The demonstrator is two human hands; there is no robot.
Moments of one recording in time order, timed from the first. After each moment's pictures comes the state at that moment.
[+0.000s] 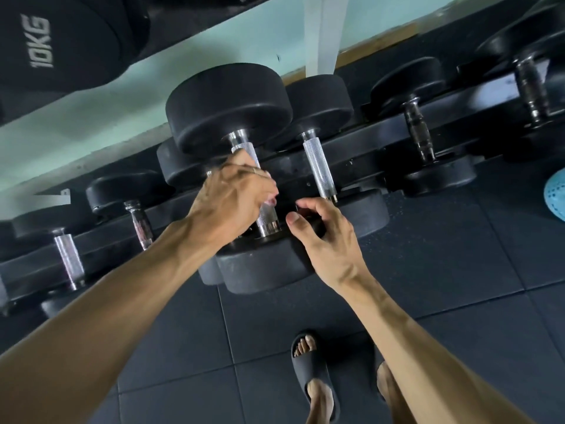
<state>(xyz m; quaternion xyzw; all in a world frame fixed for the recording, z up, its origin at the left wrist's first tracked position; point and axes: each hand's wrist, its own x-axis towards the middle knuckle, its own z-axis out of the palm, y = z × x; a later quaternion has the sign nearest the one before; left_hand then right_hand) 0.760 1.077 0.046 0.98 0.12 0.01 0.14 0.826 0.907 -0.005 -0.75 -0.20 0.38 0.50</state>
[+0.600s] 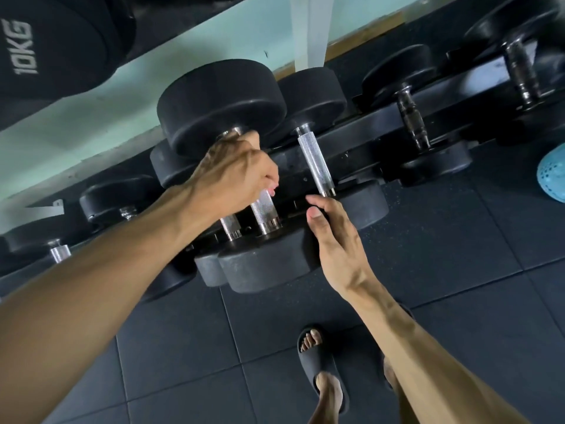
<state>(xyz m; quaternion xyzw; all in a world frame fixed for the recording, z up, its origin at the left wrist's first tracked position) 0.793 1.096 0.056 0.99 0.07 -0.12 0.08 0.811 0.895 -0.017 -0.73 -0.15 0.36 0.56</state>
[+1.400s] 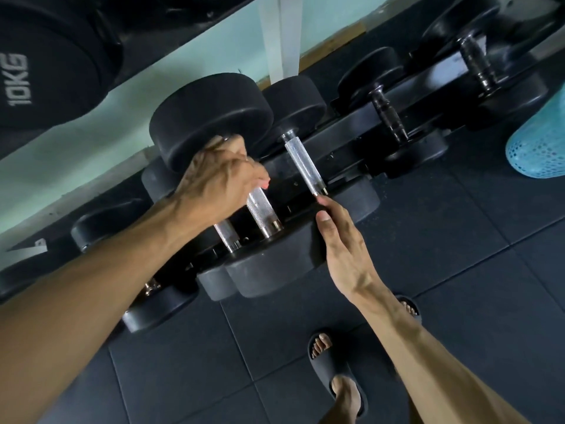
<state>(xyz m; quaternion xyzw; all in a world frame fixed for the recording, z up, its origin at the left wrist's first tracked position) 0.782 1.115 0.050 1.00 -0.01 -0.01 0.07 0.793 0.890 -0.017 -0.74 -0.08 0.33 0.58</state>
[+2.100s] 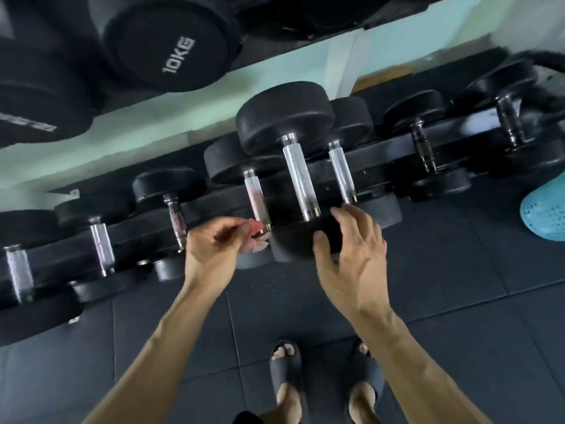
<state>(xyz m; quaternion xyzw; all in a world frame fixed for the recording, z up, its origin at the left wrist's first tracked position) 0.631 1.046 0.083 0.63 0.48 0.19 0.58 0.736 0.897 0.053 -0.88 -0.27 0.10 0.39</state>
